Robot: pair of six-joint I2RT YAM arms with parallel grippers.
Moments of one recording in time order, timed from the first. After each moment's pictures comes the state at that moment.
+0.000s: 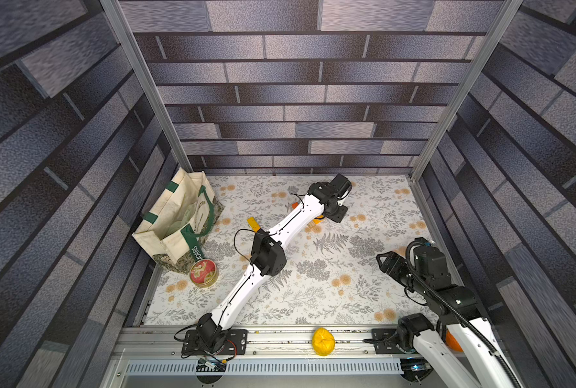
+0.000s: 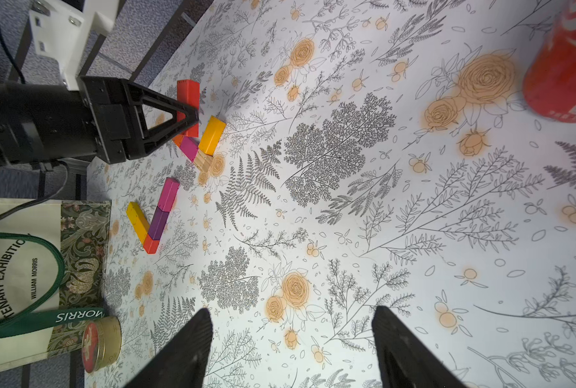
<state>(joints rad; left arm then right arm) -0.77 2.63 2.78 -1.18 0.07 -0.09 0.27 0.54 0.66 -0.89 -0.06 0.77</state>
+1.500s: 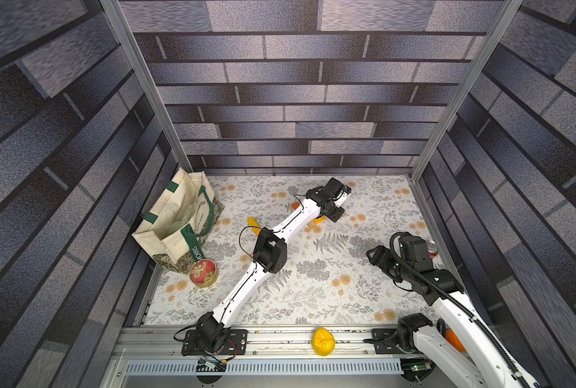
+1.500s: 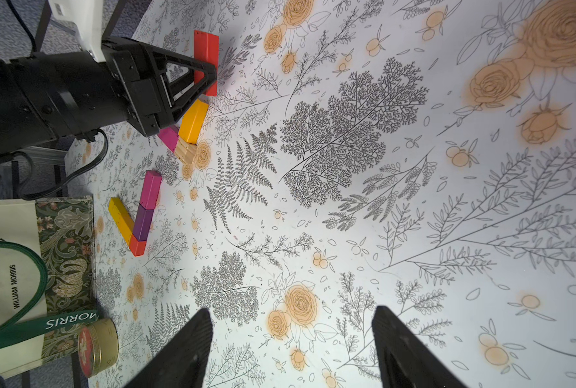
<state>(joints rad) -0.72 2.80 2.80 -0.94 0.15 0.13 0.27 0.73 0.61 -0.72 -0.13 0.80</state>
